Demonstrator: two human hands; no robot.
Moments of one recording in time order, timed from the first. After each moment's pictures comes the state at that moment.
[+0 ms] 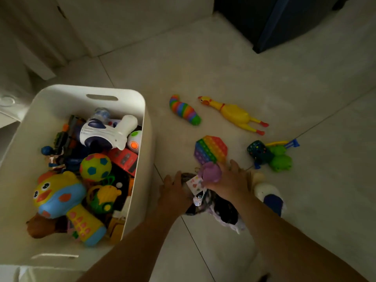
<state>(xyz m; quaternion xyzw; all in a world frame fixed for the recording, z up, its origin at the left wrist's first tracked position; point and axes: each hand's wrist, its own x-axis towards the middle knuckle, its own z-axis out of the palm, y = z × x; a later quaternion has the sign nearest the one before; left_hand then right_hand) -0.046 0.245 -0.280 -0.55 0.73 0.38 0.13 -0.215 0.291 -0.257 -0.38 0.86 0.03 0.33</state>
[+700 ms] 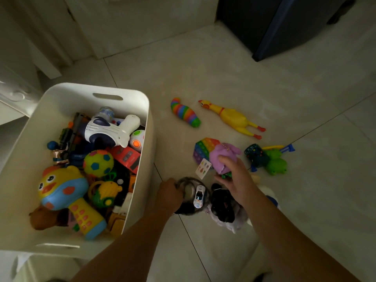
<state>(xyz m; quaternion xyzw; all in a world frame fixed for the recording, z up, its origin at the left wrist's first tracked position) -0.045 0.242 -0.268 -0.61 0.67 0.42 0.10 -0.229 0.292 -0.227 0.02 0.65 -0.53 0.55</state>
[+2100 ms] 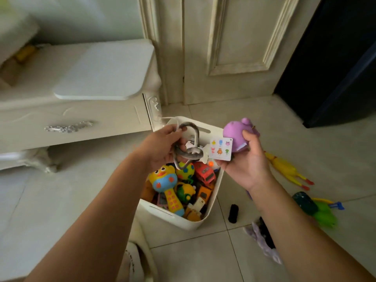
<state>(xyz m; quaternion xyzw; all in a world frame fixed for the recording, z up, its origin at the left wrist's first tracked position) 0.148 0.184 0.016 -0.49 0.45 0.67 -0.33 -0.050 0.239 -0.009 -0.15 0.34 -0.62 0.69</state>
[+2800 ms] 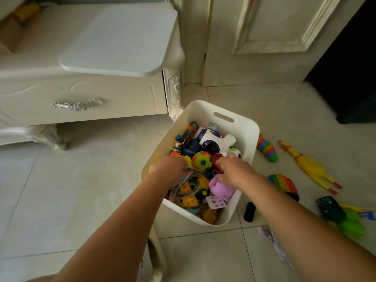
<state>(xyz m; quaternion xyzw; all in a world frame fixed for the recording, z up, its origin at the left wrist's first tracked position) 0.187 0.166 -0.109 -0.60 0.74 0.27 0.11 -0.012 0.182 -0.113 -0.69 0.67 0.15 0.24</state>
